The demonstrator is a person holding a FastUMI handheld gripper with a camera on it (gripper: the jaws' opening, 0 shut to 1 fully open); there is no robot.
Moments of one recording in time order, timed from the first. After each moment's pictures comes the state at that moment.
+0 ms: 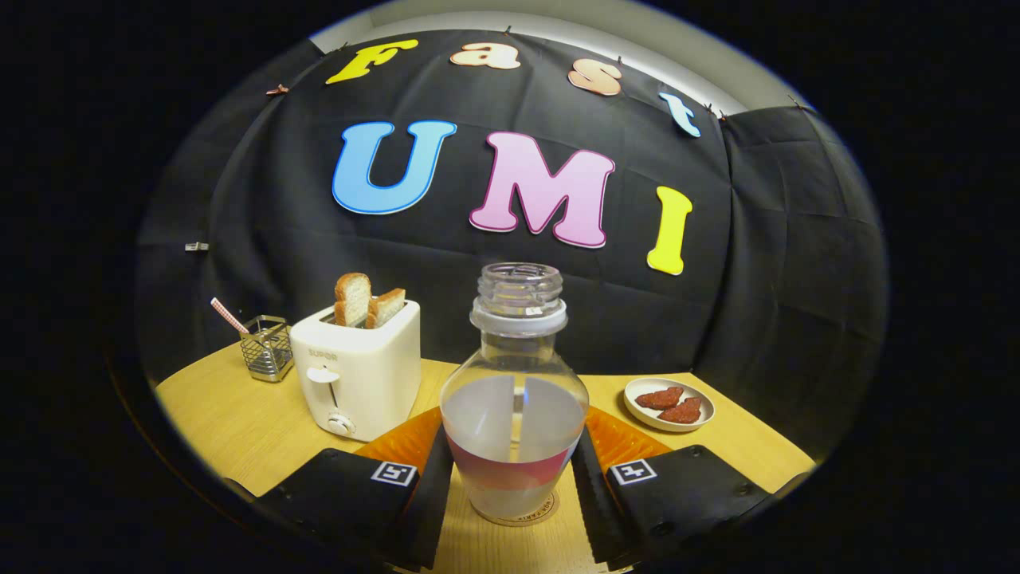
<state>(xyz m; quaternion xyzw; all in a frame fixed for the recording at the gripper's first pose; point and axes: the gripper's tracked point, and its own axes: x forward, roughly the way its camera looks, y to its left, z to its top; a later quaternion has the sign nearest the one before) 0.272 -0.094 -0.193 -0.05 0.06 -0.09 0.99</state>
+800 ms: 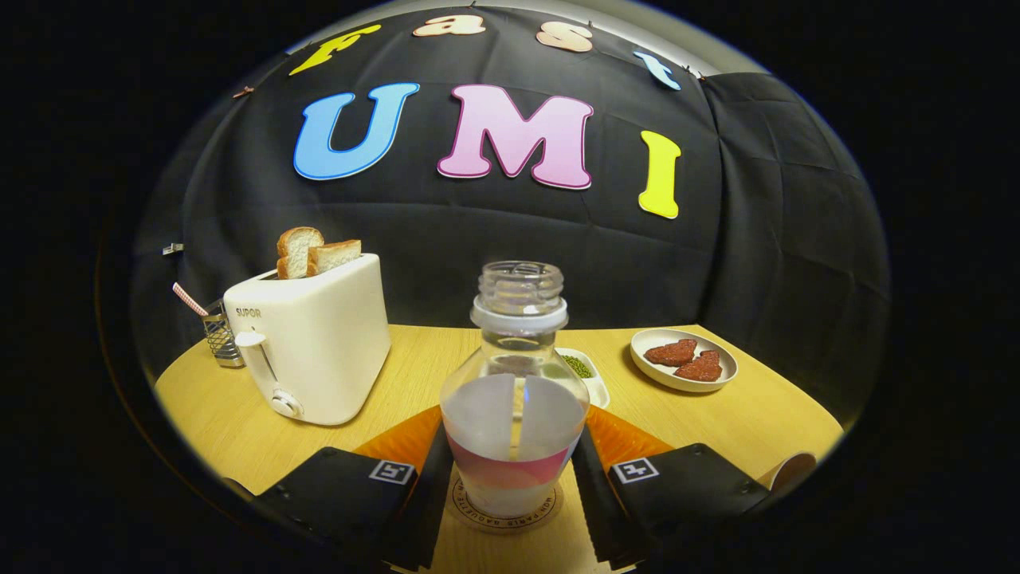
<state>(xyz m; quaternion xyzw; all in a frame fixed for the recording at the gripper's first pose) 0.307 -0.126 -0.257 -0.01 0.11 -0.11 0.99</state>
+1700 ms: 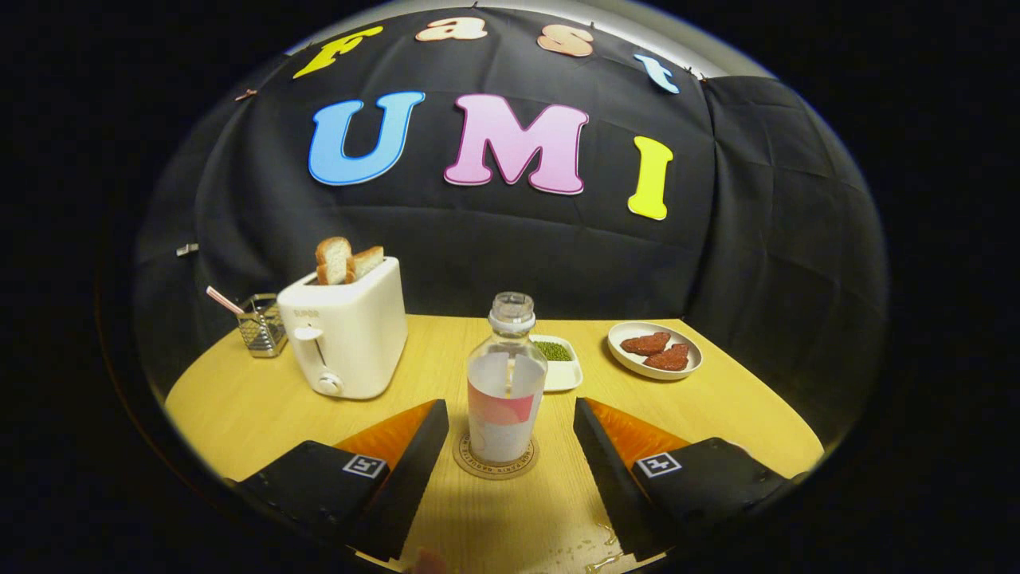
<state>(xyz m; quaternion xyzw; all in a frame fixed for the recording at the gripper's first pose) 0.213 -0.113 -0.193 -0.01 0.12 -0.10 0.99</state>
